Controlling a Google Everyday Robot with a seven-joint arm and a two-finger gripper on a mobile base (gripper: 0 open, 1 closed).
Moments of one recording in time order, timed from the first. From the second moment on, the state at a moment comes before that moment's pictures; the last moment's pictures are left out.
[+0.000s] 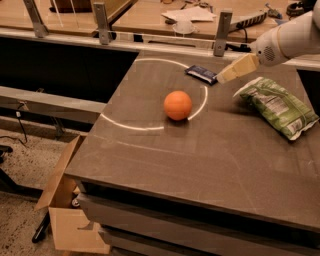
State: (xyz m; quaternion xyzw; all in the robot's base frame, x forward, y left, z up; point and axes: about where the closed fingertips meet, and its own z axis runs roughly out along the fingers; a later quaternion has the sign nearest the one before) arm 0.705 -0.228 0.916 -0.38 0.82 0.12 0.41
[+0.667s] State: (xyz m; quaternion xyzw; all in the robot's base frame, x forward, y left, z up) arm 0.743 -0.209 0.863 -0.39 0.80 0.13 0.43
